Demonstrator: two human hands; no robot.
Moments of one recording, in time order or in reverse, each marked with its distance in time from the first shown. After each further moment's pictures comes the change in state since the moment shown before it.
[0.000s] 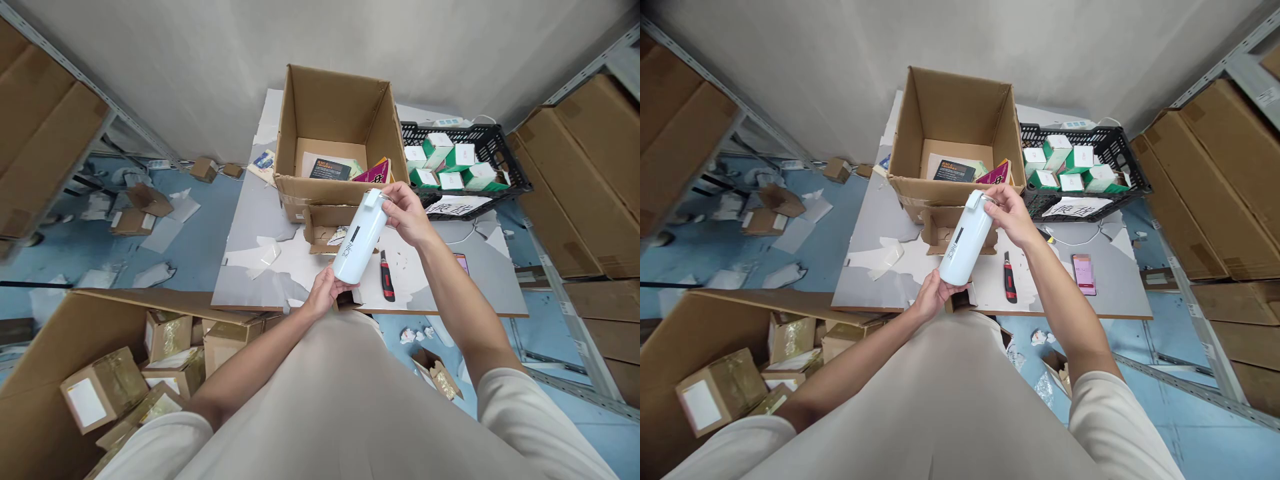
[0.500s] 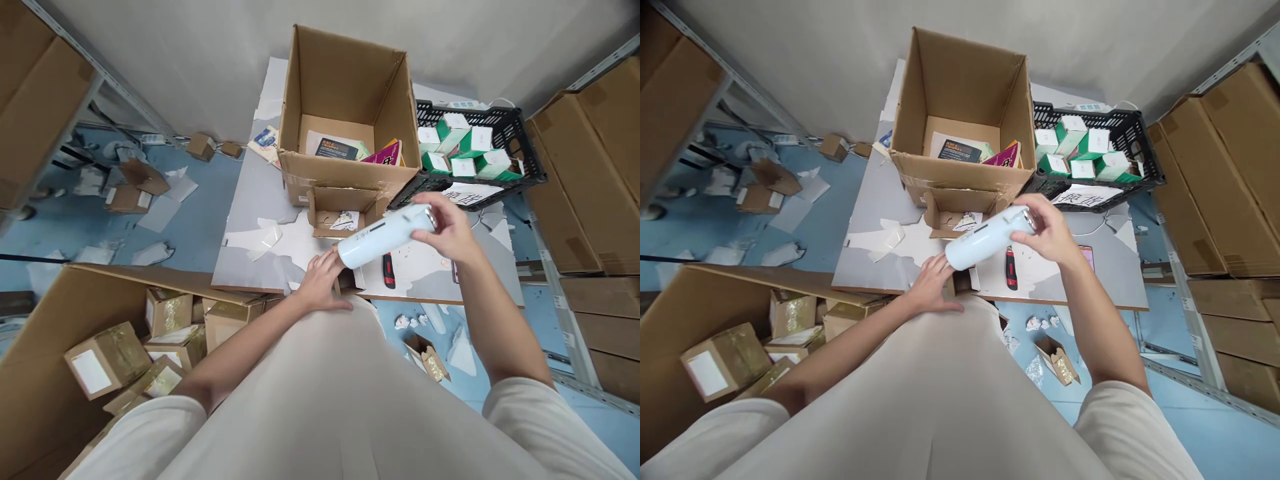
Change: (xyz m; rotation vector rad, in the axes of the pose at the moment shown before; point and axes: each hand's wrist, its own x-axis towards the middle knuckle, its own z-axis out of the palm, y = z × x) left_hand -0.009 0.005 -0.041 1.083 -0.168 0.261; right_hand -0.060 -0.008 -0.034 -0.384 0.004 -0.200
